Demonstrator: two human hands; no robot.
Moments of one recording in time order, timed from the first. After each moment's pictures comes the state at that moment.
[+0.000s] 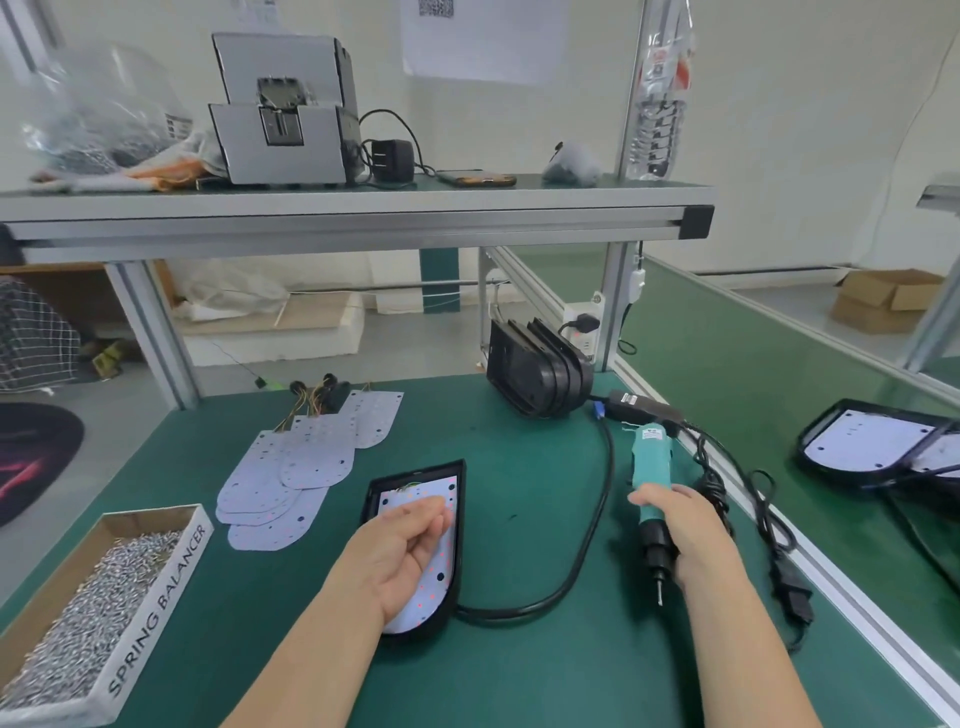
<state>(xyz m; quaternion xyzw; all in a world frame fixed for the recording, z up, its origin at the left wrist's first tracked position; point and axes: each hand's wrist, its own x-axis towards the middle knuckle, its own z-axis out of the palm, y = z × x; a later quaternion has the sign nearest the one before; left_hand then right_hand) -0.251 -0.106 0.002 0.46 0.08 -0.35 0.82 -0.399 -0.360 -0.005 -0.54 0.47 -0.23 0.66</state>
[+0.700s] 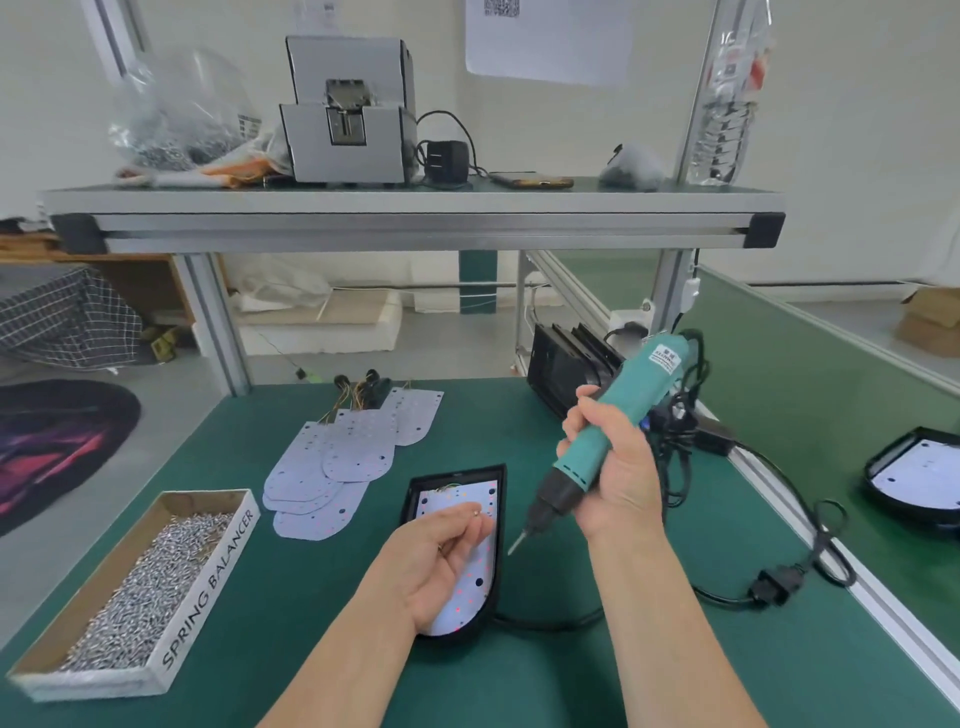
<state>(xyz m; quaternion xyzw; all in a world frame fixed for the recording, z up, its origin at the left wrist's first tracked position) -0.253 -0.097 0.001 0.41 0.09 -0.35 0.84 -0.317 -0.254 0.070 -0.35 0.10 -0.34 0.87</state>
